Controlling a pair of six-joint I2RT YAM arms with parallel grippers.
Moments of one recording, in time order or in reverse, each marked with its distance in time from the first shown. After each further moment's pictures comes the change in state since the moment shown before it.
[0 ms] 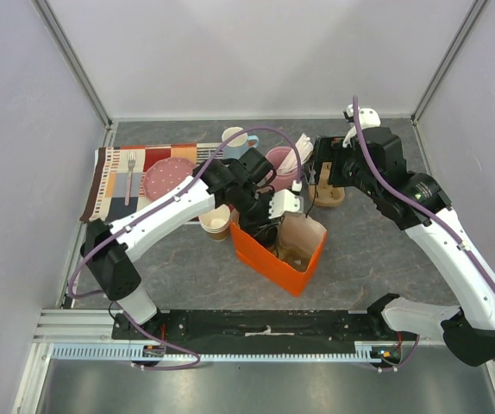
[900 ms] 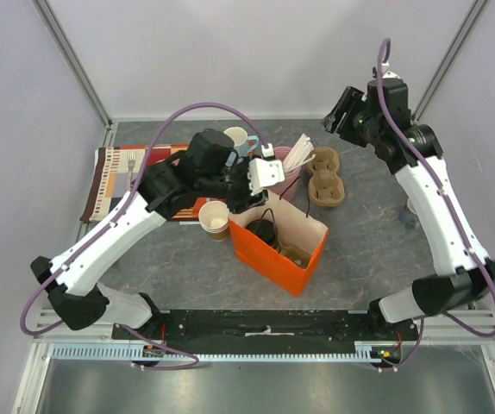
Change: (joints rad) left arm 0.006 -0.272 0.059 0.165 -0.126 -0.121; right arm -0.252 0.275 0.283 0.009 -0.099 0.195
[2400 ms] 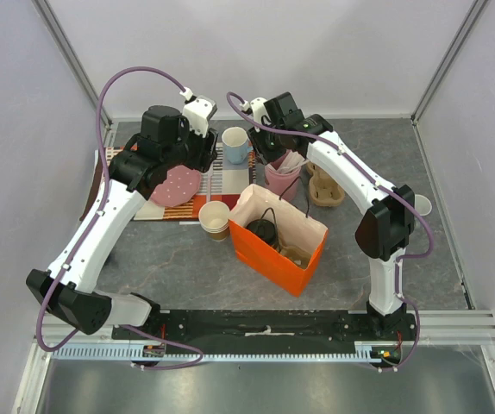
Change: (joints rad) left arm 0.402 -0.045 -0.105 0.205 -0.253 -0.450; right arm 0.272 0.578 0.266 -0.033 -0.209 -0.664
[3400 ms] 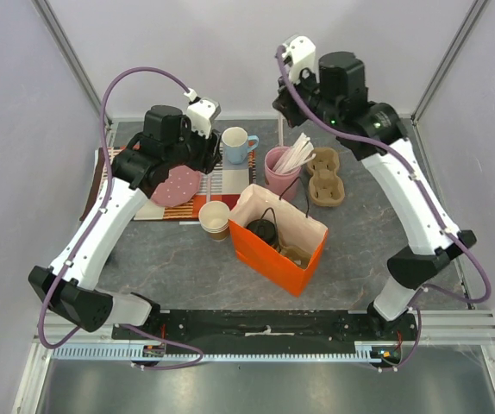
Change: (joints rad) left arm 0.006 0.013 0.000 0.000 0.074 -0.005; right arm 0.006 -0.280 0.184 0.005 0.058 -0.055
